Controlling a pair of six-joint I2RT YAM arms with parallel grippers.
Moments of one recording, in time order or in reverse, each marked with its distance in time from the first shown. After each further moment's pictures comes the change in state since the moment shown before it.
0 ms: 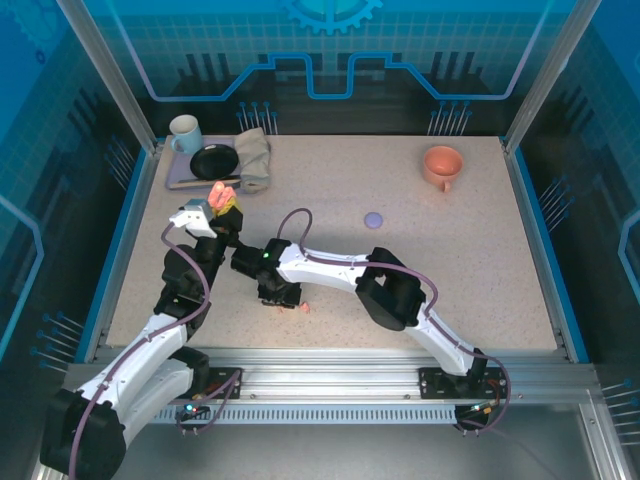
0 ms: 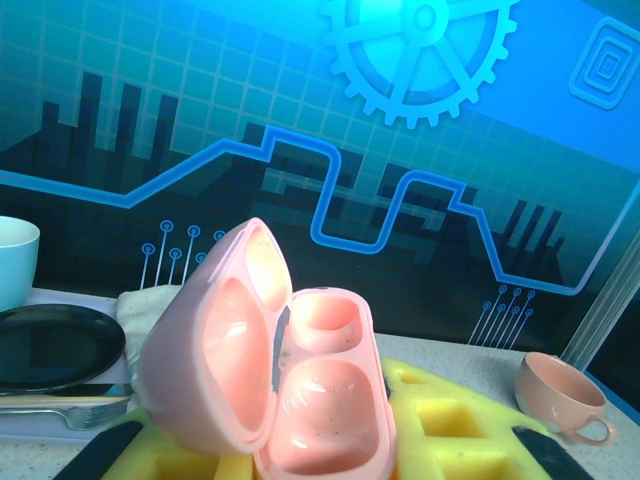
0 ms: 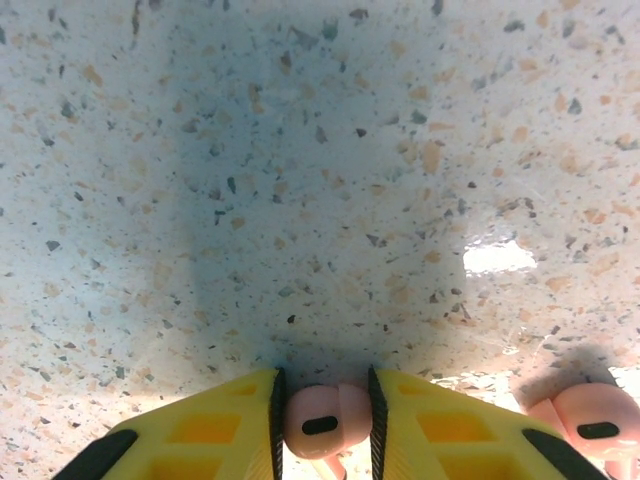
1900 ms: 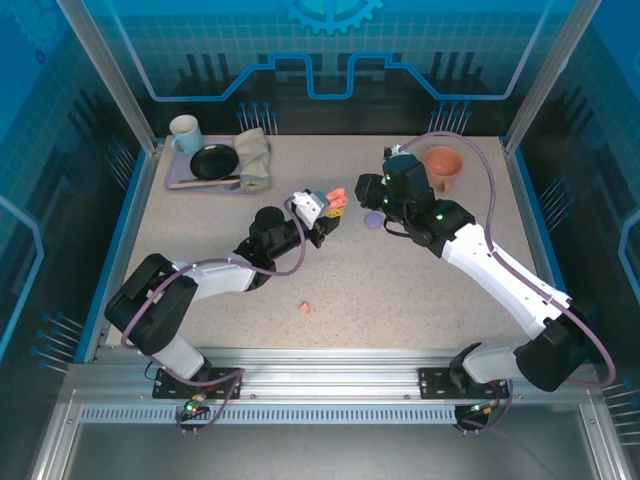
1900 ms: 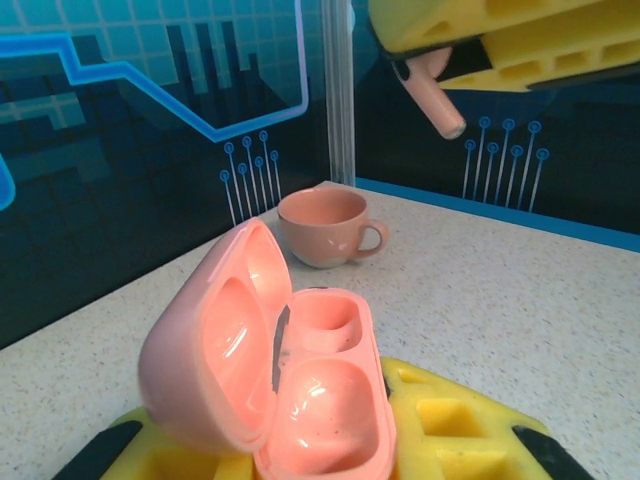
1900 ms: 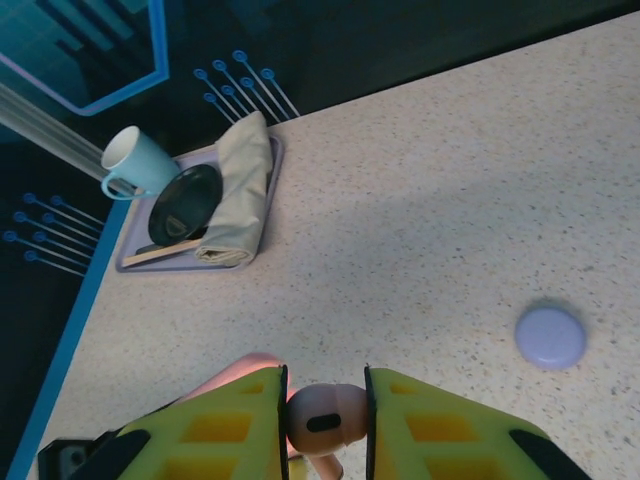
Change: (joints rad) left arm -0.310 0.799 0.381 0.252 0.353 0.372; right arm -0.515 -1.002 -0.687 0.677 0.131 -0.608
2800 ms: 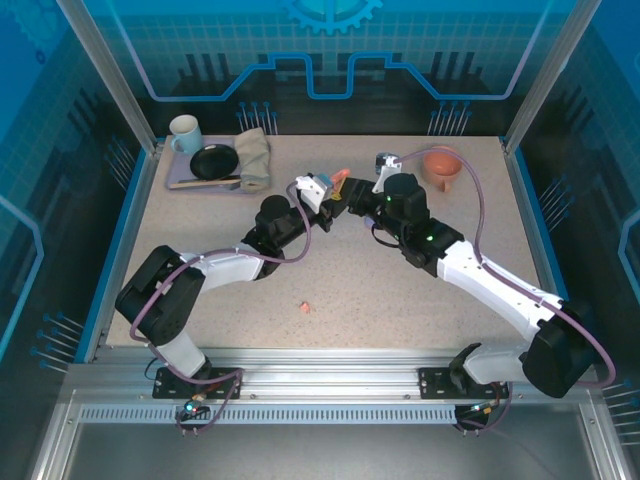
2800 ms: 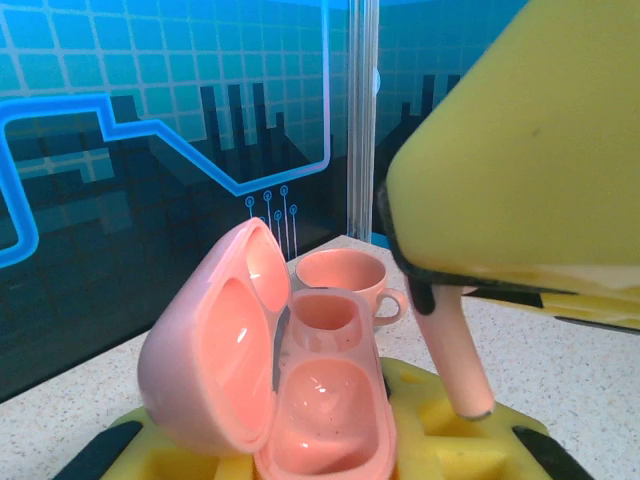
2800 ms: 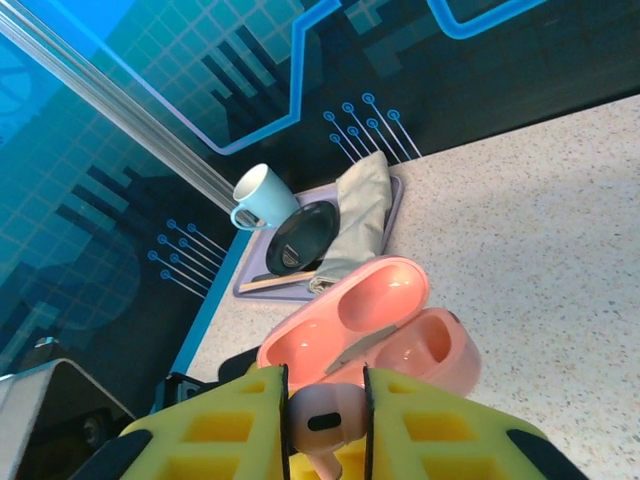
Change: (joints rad) left arm -0.006 0.058 0.117 0.034 -0.037 -0.079; right arm 0.048 -0.039 -0.219 0.435 -0.074 0.036
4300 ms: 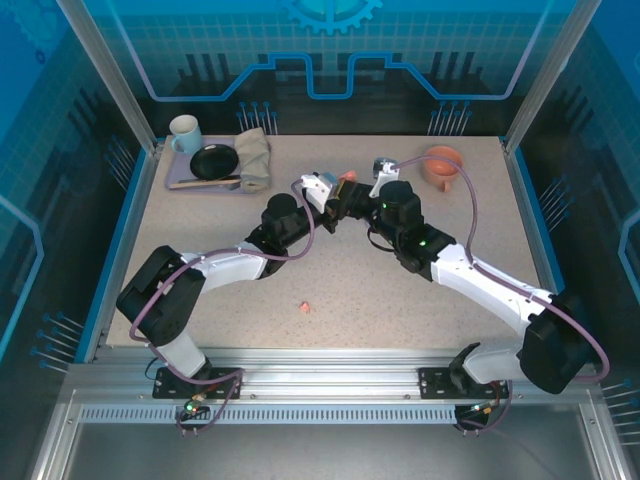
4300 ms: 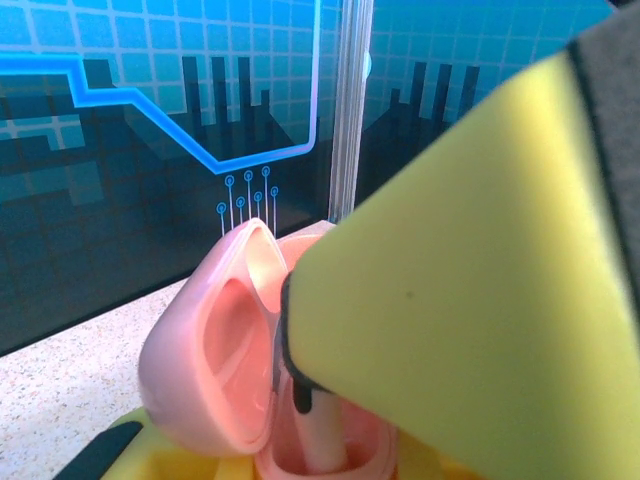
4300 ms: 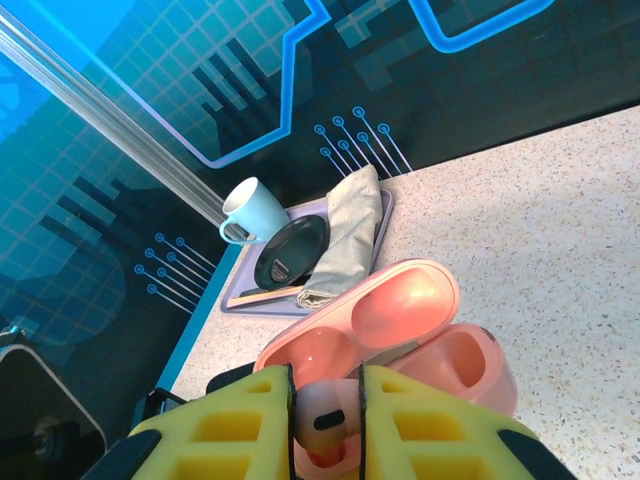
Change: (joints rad) left arm -0.027 0.002 0.036 -0.077 -0.014 -0.053; right arm 0.018 0.024 -0.068 0.113 0.053 -0.017
